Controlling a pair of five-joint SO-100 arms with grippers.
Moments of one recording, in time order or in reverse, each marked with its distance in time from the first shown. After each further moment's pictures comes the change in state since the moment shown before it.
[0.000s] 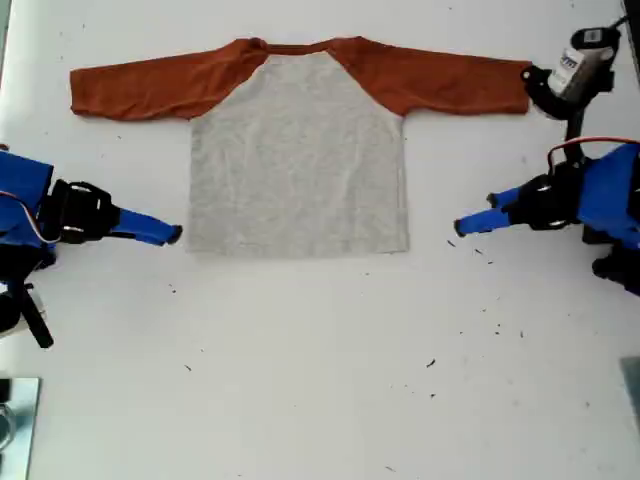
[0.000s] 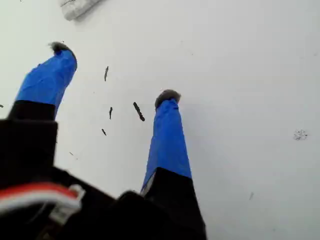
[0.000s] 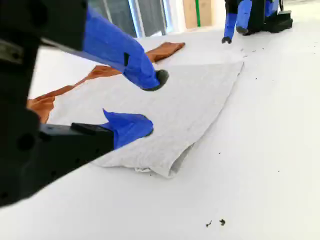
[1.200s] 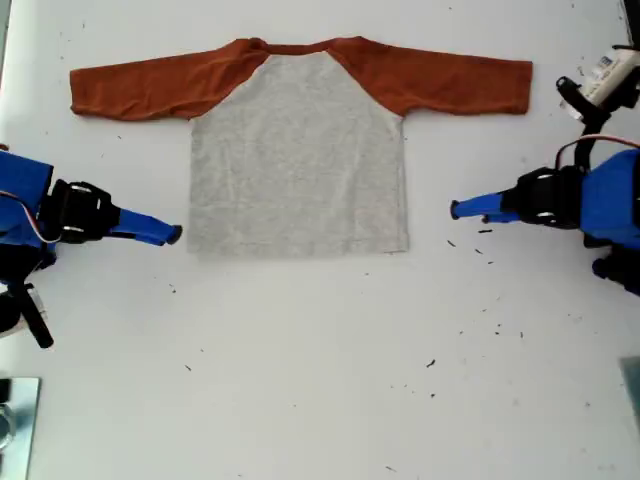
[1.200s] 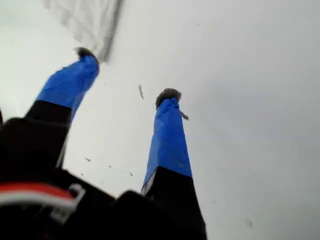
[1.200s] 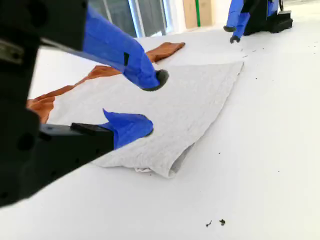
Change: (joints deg) arm 0 0.0 0.0 0.0 0.0 0.0; arm 1 -6.2 0.7 -0.9 -2.7 38.6
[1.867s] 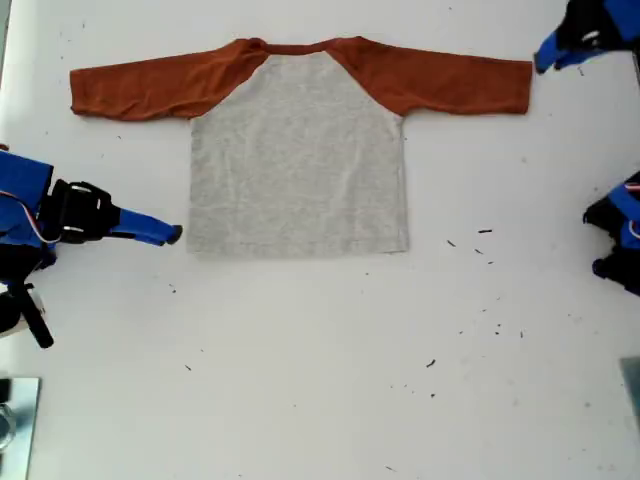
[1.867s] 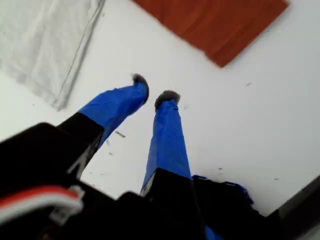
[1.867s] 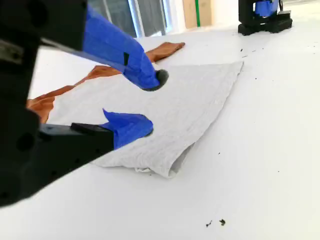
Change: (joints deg) arm 0 0.0 0.0 0.0 0.0 0.0; arm 1 48.0 -68.2 -75.8 23.5 -51.2
